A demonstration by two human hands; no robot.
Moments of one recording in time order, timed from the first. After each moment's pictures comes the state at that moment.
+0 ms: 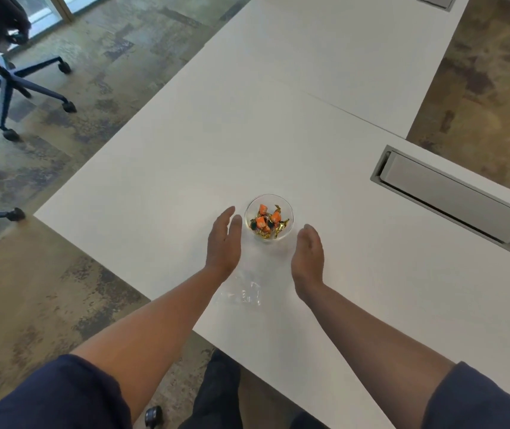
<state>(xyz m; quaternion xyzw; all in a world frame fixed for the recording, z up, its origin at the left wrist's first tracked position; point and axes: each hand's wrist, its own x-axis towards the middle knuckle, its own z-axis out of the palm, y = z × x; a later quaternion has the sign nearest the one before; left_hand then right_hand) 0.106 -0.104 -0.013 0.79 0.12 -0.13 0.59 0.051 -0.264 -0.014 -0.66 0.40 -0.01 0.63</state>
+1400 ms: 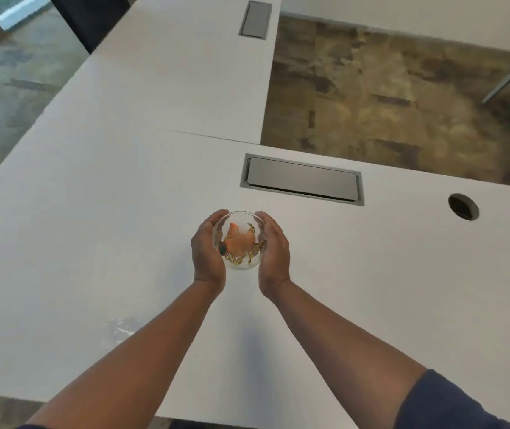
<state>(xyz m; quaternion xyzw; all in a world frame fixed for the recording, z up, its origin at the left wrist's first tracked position) 0.053 -0.313 0.057 0.59 0.04 -0.19 0.78 -0.006 -0.403 0.055 -0.49 0.38 -0.21 0.76</state>
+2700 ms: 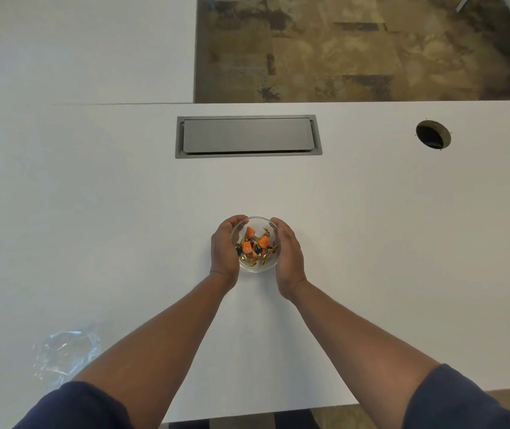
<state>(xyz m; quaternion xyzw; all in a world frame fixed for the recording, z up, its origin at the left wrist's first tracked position) -0.030 -0.428 -0.031 0.68 0.00 -0.33 0.65 -0.124 -0.503 -0.040 -0.48 0.47 -0.19 0.72</state>
